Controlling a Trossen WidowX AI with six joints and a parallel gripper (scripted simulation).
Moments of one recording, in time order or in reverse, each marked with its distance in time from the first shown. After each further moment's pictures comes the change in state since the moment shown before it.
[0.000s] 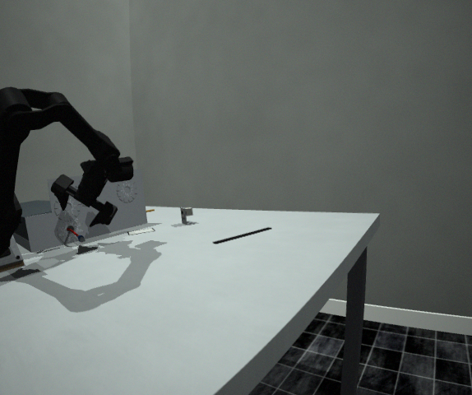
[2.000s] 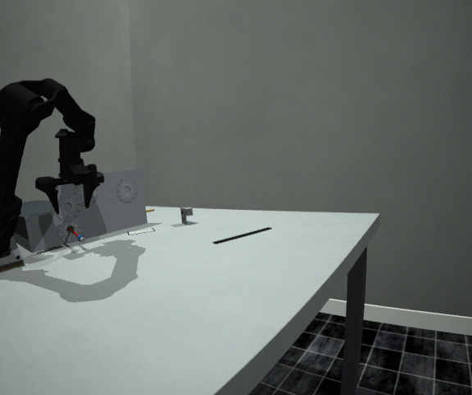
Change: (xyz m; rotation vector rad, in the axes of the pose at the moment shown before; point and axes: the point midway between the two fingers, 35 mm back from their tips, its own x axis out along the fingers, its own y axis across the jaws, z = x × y) arm -0.022 0.035 0.002 2.152 -0.415 -0.754
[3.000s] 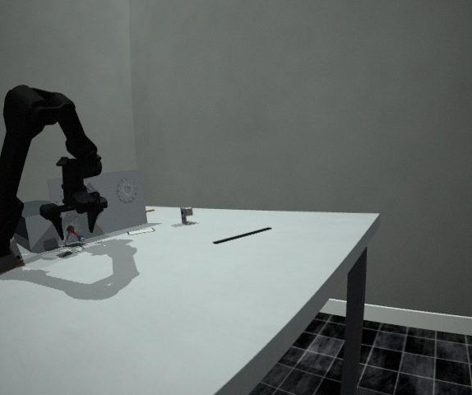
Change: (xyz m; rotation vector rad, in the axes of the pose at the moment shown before) arm 0.071 0.001 0.012 0.008 -0.006 -0.003
